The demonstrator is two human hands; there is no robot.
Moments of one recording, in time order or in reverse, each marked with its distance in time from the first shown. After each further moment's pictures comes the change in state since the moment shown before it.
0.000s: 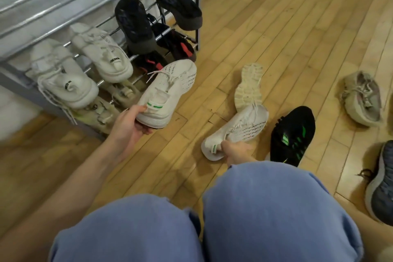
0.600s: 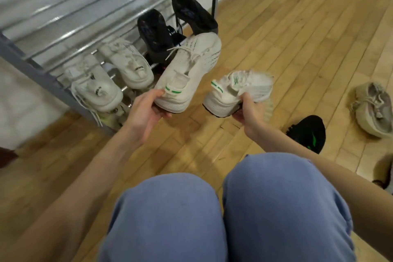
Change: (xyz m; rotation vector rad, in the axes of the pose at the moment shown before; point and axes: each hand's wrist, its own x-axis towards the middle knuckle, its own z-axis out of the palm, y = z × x) left_hand -0.012 0.054 0.011 -0.089 -0.023 0.116; right_hand -0.061 -0.104 -0.009 0.501 0.031 -0.383
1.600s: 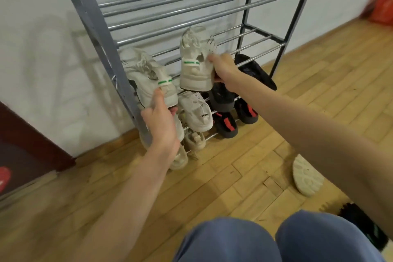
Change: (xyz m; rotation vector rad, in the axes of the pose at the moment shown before) left_hand 0.012 0.106 -0.056 -0.363 0.706 0.309; right_hand -0.046 -0.165 0.265 -0.408 -0.586 -0.461
